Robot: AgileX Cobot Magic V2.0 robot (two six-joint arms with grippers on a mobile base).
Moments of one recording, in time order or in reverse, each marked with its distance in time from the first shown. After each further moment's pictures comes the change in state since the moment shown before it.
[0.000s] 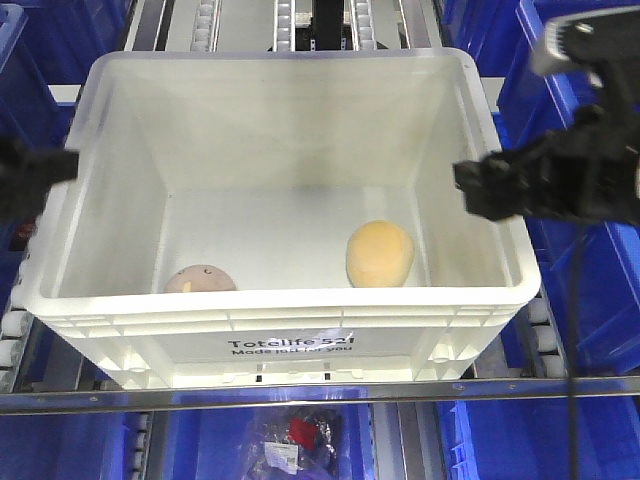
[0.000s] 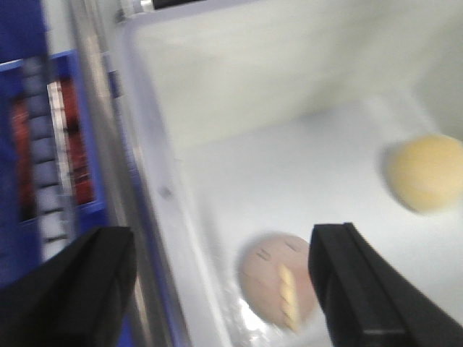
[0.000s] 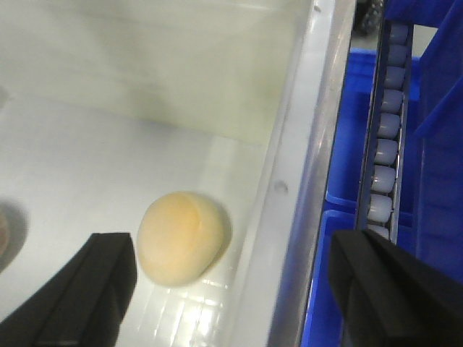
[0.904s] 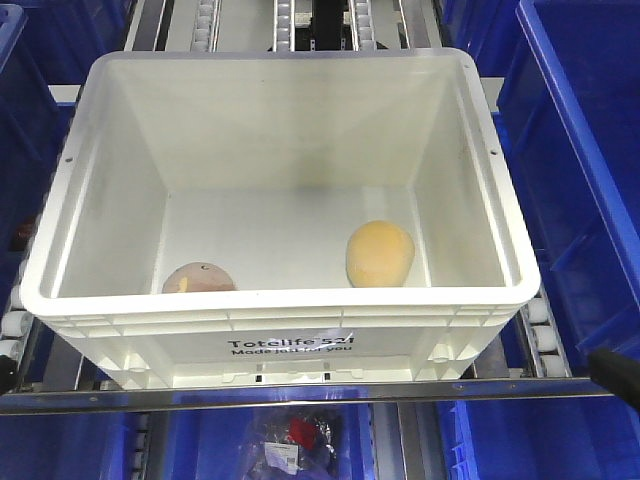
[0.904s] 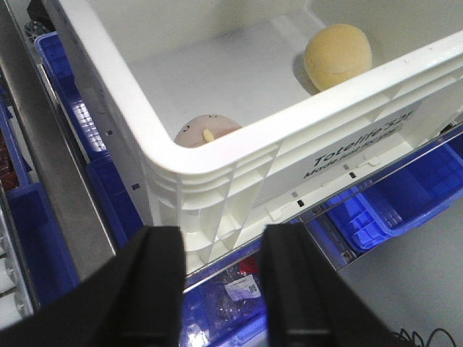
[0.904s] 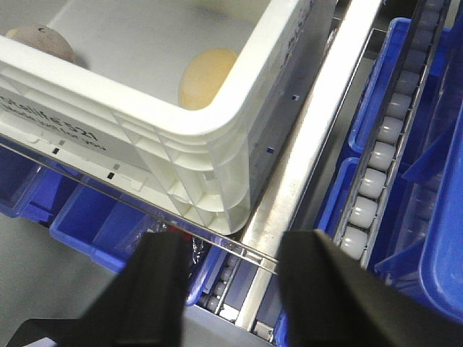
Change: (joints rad) left arm 0.000 -0.518 0.460 -0.197 -0.015 0.182; right arm 0.000 -0.566 0.290 0.228 0.285 -0.303
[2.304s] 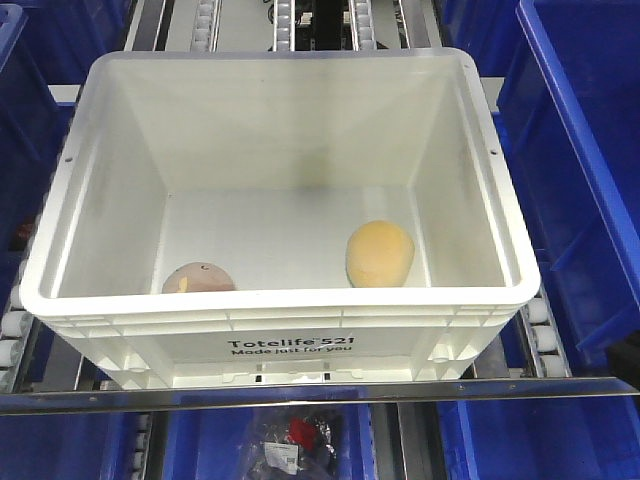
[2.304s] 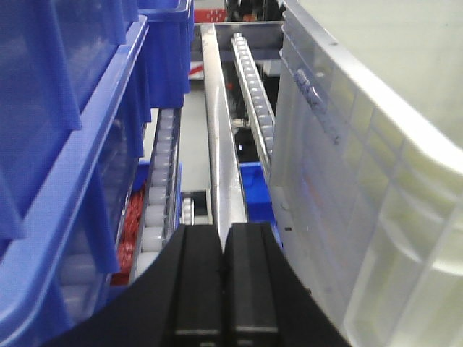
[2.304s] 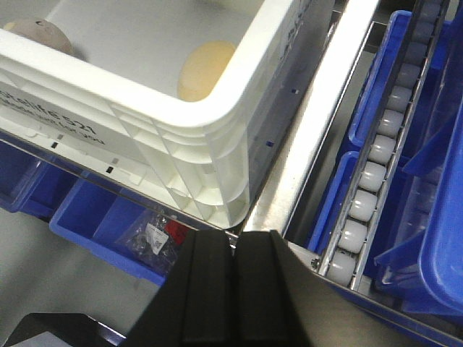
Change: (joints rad) left arm 0.461 -0.381 0.548 0.043 -0.637 0.007; right arm 0.000 0.000 0.000 0.001 0.014 0.001
